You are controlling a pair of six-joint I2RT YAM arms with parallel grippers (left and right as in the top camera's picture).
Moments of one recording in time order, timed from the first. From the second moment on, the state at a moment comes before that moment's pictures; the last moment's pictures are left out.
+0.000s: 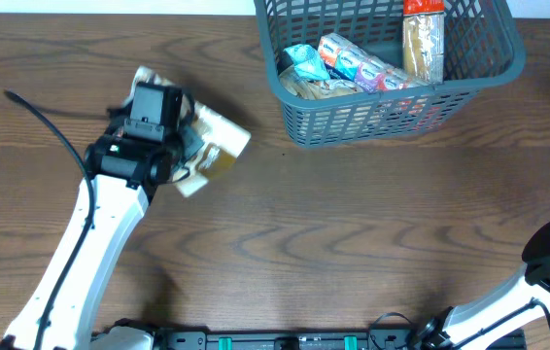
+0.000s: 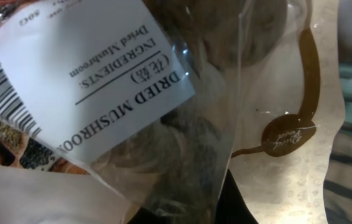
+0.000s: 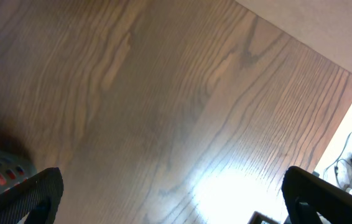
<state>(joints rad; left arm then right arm) -0.27 1.38 1.26 -0.83 -0.09 -0.89 -0.66 1.99 2.47 -1.68 0.22 0.37</state>
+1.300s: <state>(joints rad) -0.53 1.82 1.61 0.12 -0.03 -1.09 -0.66 1.99 2.47 -1.68 0.22 0.37</state>
